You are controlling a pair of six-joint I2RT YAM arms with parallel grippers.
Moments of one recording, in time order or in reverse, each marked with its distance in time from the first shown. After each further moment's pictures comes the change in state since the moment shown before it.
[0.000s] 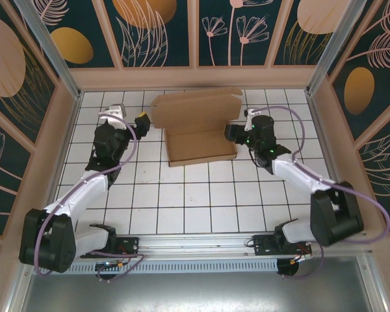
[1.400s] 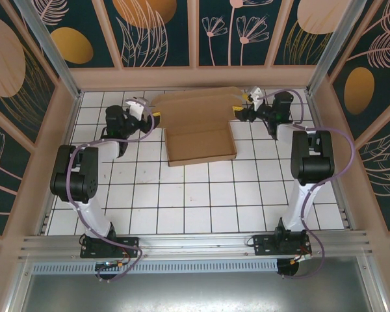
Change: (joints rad) left arm 0.126 0.645 0.329 0.156 0.552 0.397; right arm -0.351 0.674 0.433 0.373 -0.818 -0.683
